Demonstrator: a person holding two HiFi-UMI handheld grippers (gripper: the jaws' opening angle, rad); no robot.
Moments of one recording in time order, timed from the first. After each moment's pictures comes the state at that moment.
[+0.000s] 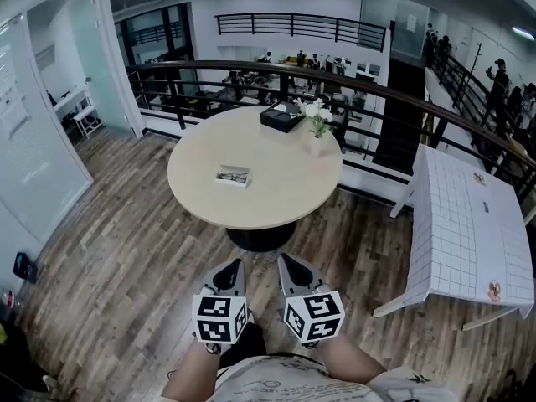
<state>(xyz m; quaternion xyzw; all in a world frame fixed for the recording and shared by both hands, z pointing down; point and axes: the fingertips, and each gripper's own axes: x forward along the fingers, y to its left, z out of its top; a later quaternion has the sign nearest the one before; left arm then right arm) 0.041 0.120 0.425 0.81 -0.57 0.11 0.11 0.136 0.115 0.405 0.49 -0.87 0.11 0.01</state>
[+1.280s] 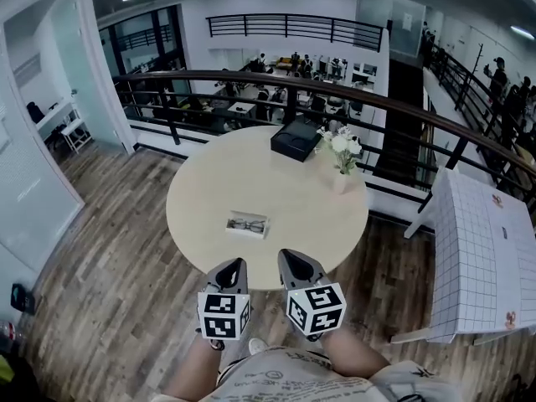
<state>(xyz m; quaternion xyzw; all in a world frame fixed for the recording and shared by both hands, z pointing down) -0.056 -0.143 0.432 0.82 -0.55 0.13 0.09 0.038 -0.147 0.404 0.50 -0.86 0.12 0.02</state>
